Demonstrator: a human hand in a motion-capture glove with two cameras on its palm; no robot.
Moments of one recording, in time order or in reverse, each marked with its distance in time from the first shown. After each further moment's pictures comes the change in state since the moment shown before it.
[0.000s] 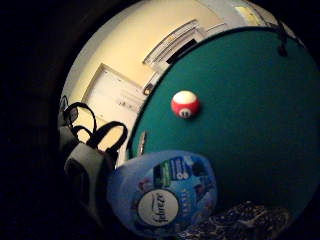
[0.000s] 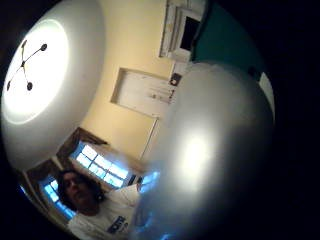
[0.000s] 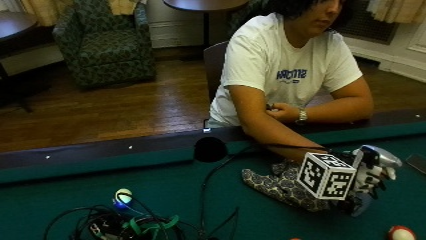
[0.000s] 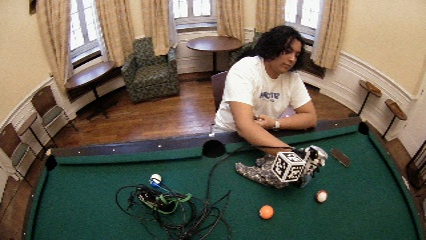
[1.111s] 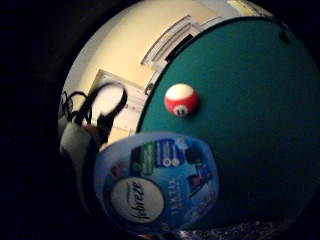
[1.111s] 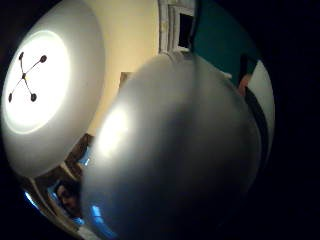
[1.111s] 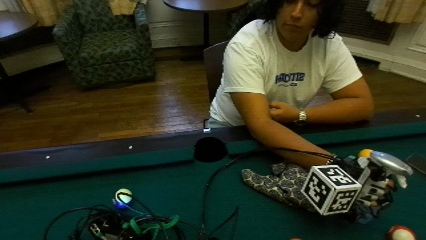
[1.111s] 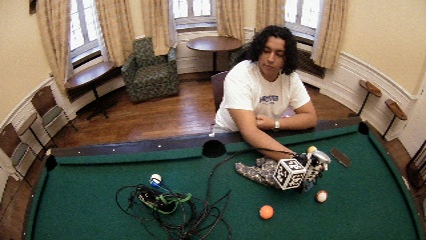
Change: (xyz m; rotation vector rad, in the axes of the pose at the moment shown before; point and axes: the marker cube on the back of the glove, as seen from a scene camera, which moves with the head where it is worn) arm 0.013 -0.017 0.029 -0.049 -0.088 0.148
